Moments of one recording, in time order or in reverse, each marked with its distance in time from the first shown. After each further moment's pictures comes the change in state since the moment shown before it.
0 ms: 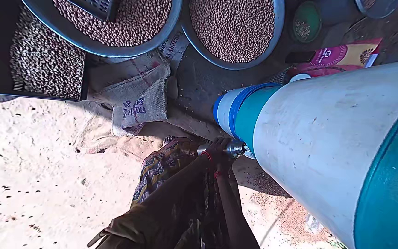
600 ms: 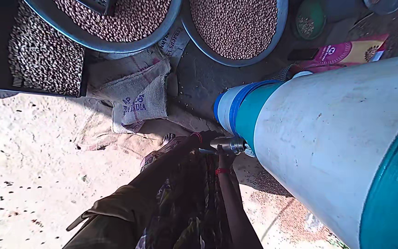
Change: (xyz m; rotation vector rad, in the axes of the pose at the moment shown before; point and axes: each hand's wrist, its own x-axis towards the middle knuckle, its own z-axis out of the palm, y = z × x) left_hand 0.040 -0.076 -0.030 0.091 -0.179 0.218; right_hand 0.077 0.083 0.036 0.276 0.160 -0.362
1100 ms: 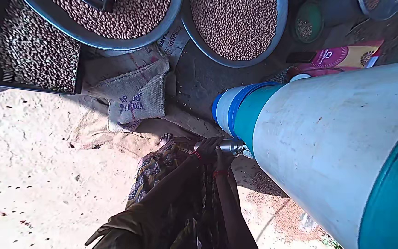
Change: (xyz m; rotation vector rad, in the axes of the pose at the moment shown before) left_hand -0.009 0.024 0.066 0.013 0.328 -0.058; right_hand -0.003 -0.001 0.000 0.049 0.023 0.015
